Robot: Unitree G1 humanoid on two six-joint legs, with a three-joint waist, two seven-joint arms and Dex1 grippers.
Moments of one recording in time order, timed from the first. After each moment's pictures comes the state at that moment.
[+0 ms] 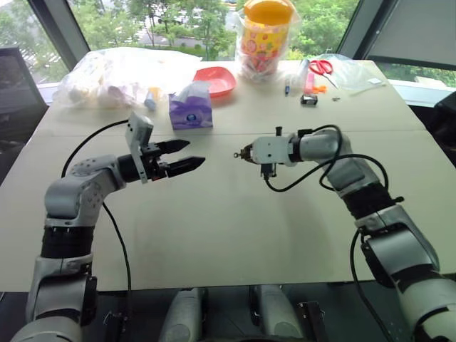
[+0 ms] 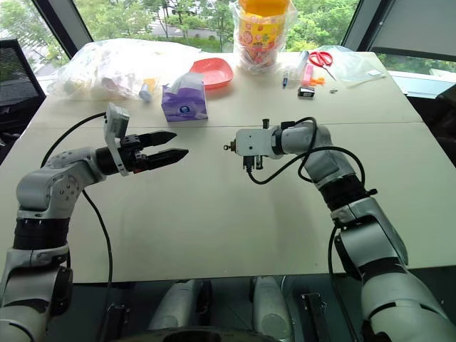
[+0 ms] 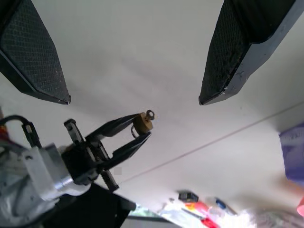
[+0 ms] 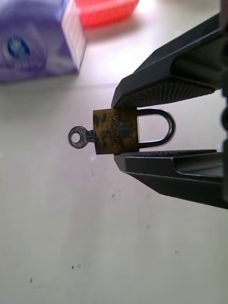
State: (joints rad) left arm -0.62 0.53 0.11 0.06 -0.64 0.75 -0.97; right arm -0.82 -0.58 0.30 0.25 -0.25 -0.15 0.94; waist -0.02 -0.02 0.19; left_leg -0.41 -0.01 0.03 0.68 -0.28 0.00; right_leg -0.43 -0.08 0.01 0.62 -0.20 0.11
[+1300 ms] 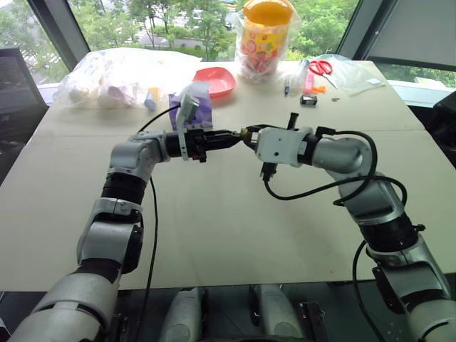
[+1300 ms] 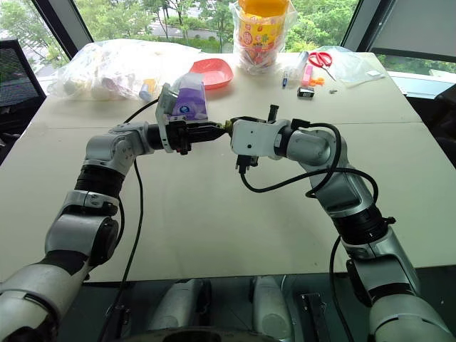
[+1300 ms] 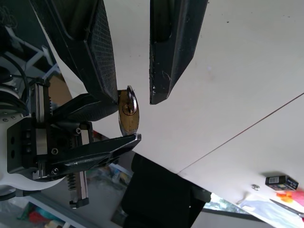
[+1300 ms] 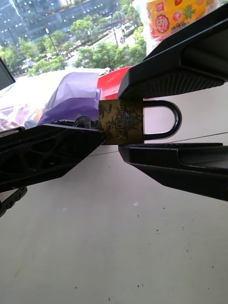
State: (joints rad) left arm -0.97 0.34 -0.02 0.61 -0.47 0.58 -1.25; right arm -0.68 -0.58 0.26 -0.20 -0.26 0.19 0.83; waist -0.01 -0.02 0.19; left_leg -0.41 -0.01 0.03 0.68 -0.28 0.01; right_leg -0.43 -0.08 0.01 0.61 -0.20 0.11
